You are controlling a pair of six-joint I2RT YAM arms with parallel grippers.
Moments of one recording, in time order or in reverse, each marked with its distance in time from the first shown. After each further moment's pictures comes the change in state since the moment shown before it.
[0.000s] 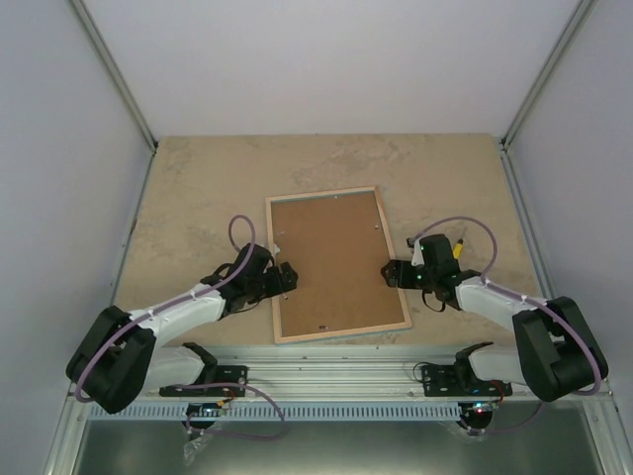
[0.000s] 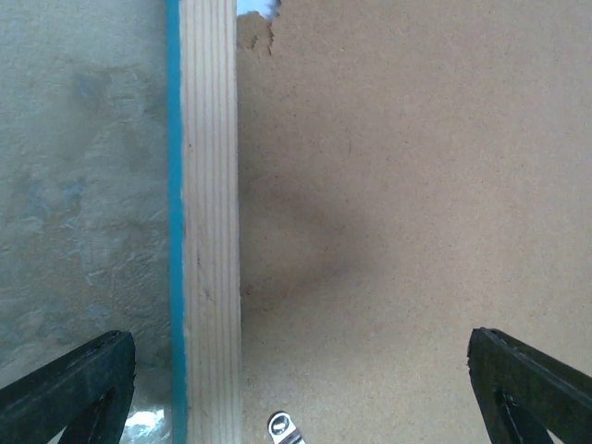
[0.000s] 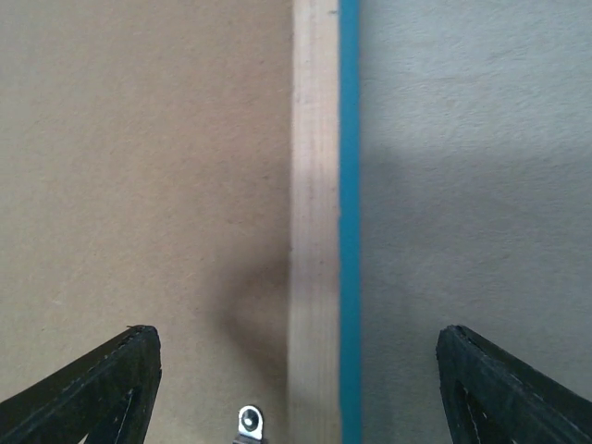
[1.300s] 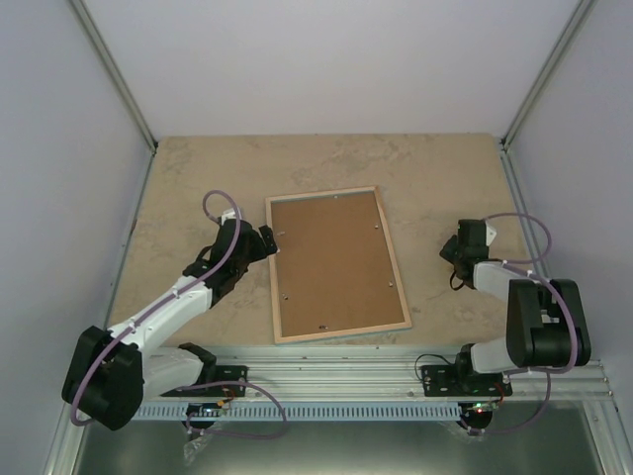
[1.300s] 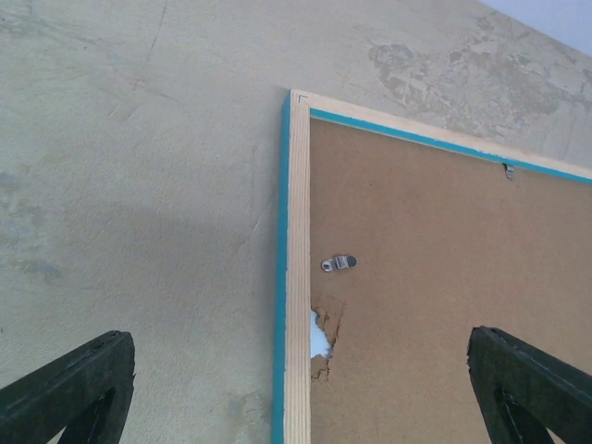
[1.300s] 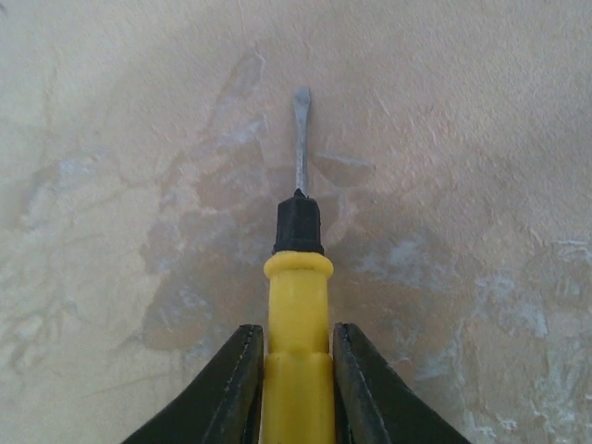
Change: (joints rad) left arm 0.134 -0.084 0.135 0.031 -0.309 0.206; right arm -0.352 0.135 0.076 0.116 0.422 0.165
